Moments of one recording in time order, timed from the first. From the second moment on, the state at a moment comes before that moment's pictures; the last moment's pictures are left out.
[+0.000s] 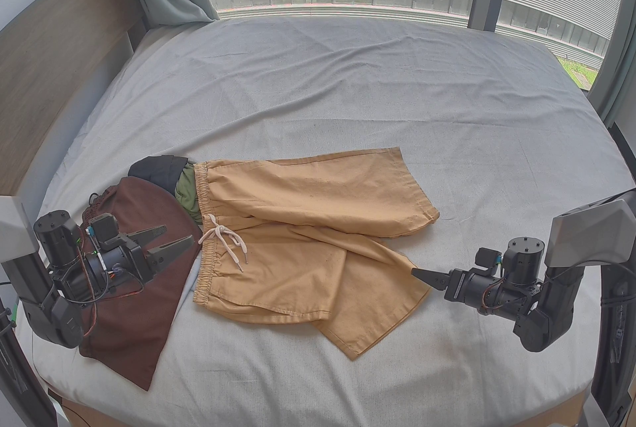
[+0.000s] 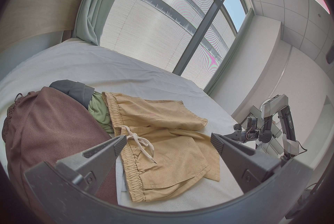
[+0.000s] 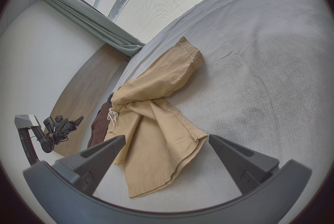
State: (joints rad) left arm 0.08 2.03 -0.34 -1.55 -0.75 -0.21; right arm 0.25 2.35 -0.45 -1.54 0.40 0.52
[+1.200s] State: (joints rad) left arm 0.08 2.03 -0.33 -1.55 -0.75 -0.21; right arm 0.25 2.42 -0.54 -1.54 0.35 0.67
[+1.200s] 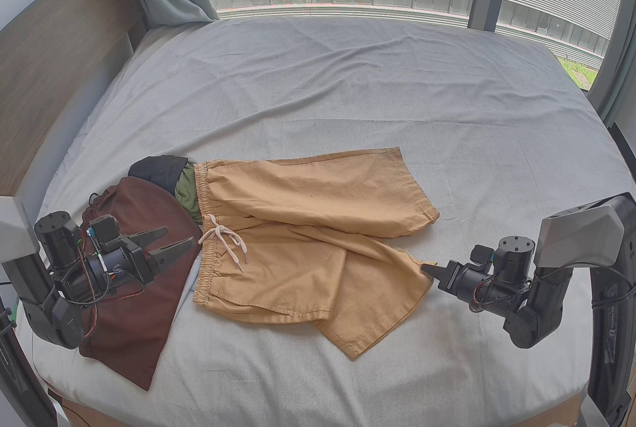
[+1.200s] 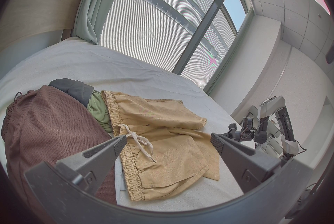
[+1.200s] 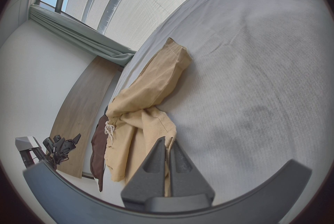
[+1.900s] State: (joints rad) left arm 0.08 2.03 -0.33 -1.55 -0.76 -0.21; right arm 0.19 2.46 -0.71 -1.54 0.29 0.66
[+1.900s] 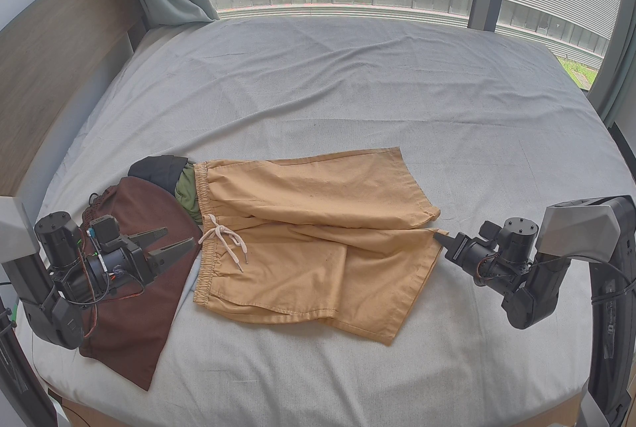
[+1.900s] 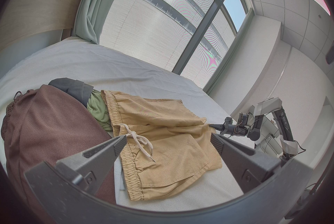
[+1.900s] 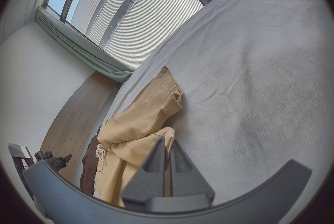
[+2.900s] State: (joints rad) left arm 0.07 2.03 -0.33 -1.55 -0.76 -0.21; right arm 0.17 2.52 -0.83 -1.54 0.29 0.64
